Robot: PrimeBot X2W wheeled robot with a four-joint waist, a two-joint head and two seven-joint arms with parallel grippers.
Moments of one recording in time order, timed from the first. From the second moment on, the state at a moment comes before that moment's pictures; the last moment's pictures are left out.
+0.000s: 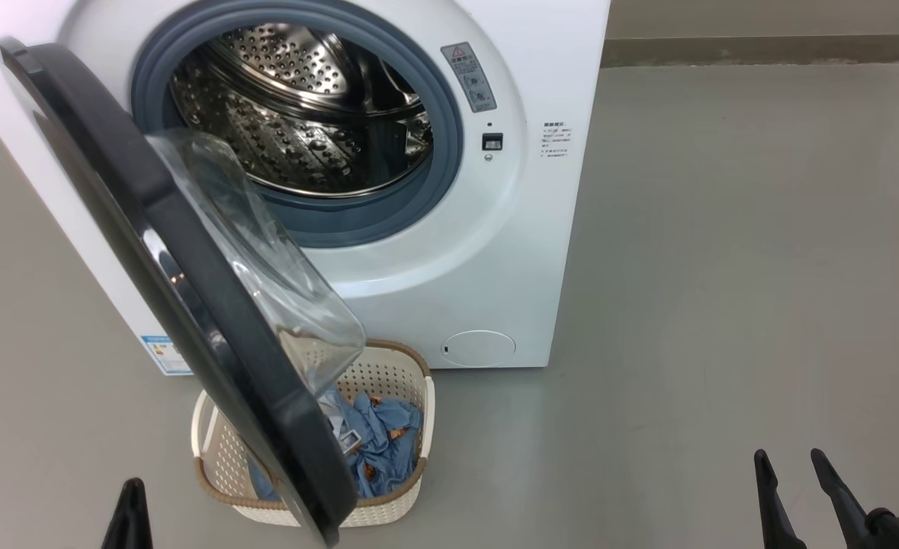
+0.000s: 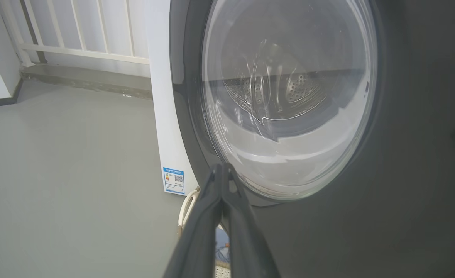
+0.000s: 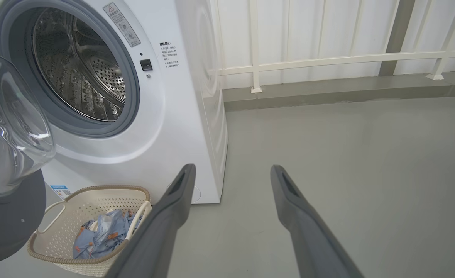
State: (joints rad) left arm 0.13 0.04 0.11 0.15 -0.25 -0.04 -0.26; right arm 0.14 -0.06 -0.15 0.12 0.19 0.13 -0.25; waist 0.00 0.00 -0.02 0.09
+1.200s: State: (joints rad) left arm -0.17 0.05 -0.58 -0.40 -0.53 0.20 0.18; right arm 0.19 -0.04 -0.18 0.10 0.20 0.13 -0.25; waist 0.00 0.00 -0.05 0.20
